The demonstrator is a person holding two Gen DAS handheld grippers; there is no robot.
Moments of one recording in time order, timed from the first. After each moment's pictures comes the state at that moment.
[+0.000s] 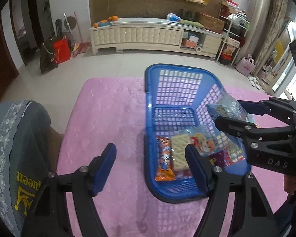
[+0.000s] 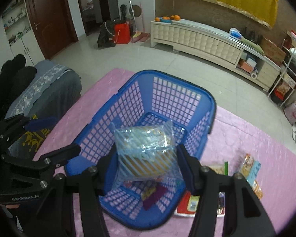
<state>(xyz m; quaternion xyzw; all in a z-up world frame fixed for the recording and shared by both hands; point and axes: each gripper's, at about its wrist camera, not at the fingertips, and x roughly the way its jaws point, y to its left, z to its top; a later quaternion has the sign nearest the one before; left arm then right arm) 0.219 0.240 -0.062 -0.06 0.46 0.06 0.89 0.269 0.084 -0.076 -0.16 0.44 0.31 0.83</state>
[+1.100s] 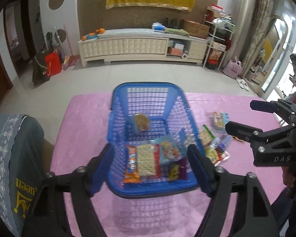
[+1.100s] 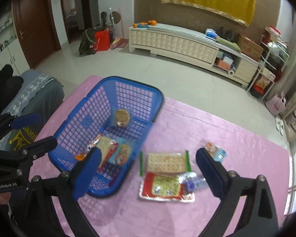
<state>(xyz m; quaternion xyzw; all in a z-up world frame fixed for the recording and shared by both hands) 0.200 0.163 -0.014 -0.04 0.42 0.02 0.91 0.260 -0.008 -0.031 -0.14 0.43 0.25 0.86</state>
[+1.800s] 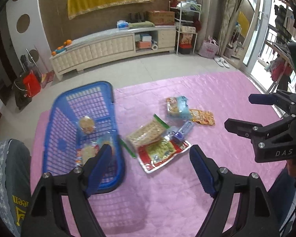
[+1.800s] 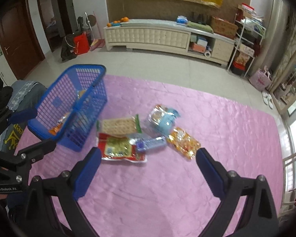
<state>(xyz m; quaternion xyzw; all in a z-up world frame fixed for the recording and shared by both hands) 0.223 0.017 -0.036 0.03 0.44 -0.05 0.90 0.244 -0.154 -0.052 -0.10 0.45 0.19 0.87</state>
